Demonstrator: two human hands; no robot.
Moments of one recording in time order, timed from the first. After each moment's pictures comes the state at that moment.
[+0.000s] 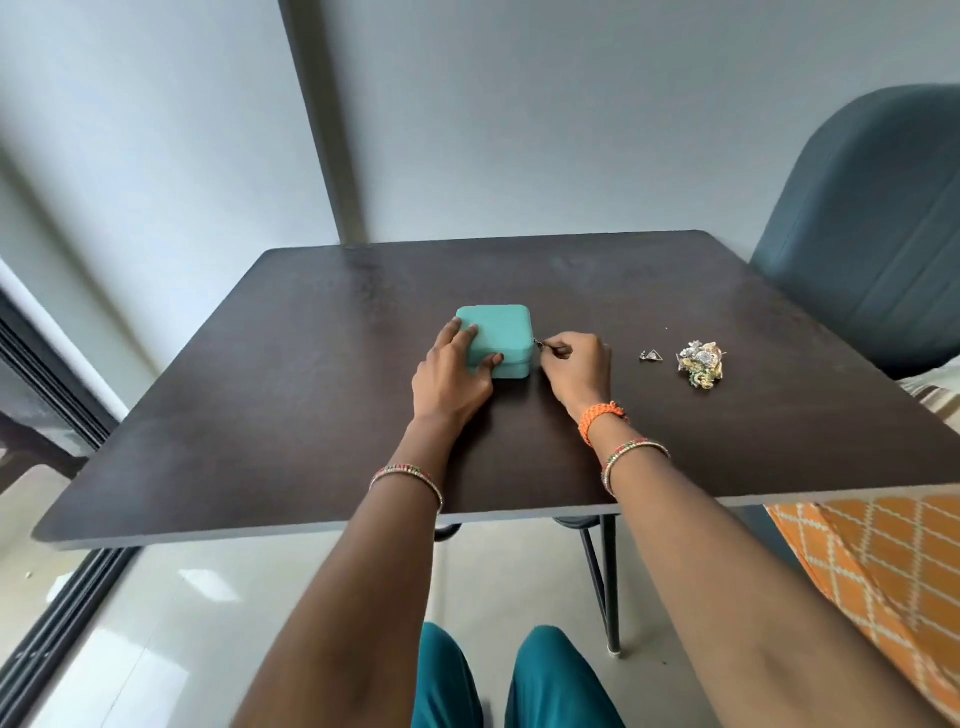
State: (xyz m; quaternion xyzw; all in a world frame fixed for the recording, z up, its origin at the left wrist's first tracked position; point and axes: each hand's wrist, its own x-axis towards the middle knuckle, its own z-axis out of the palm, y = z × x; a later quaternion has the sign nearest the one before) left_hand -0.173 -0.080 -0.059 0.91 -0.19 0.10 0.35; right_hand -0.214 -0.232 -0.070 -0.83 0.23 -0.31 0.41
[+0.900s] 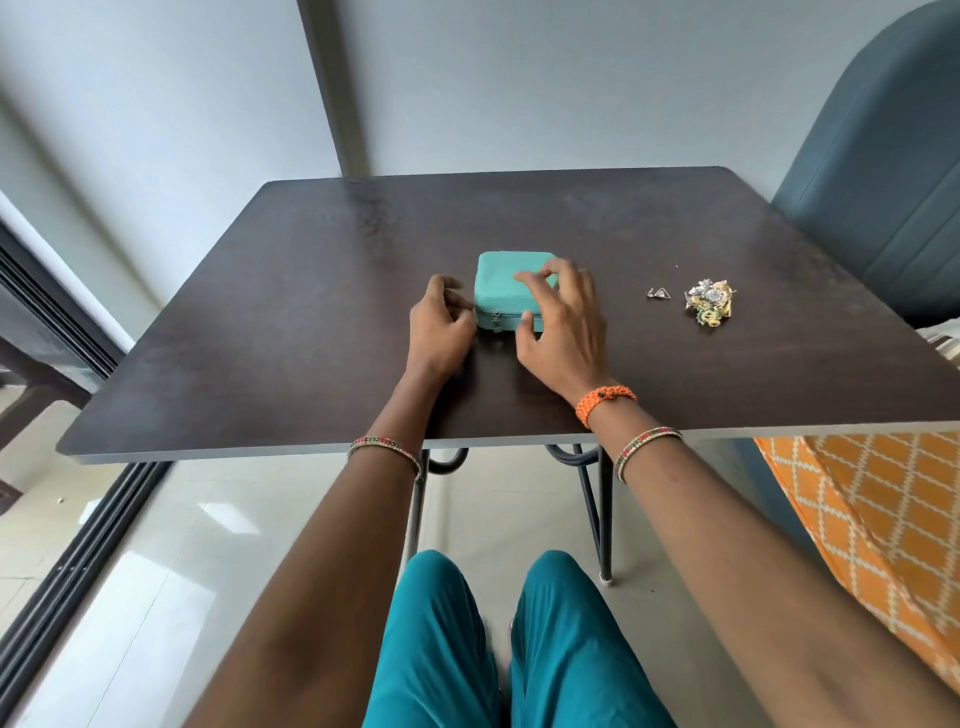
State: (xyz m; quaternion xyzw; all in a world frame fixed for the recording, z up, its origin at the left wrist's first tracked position) left_hand -0.183 -0.057 -0.072 0.81 -0.18 0.06 0.56; right_hand -0.262 -0.191 -0.066 -0.91 0.05 -0.39 0.13
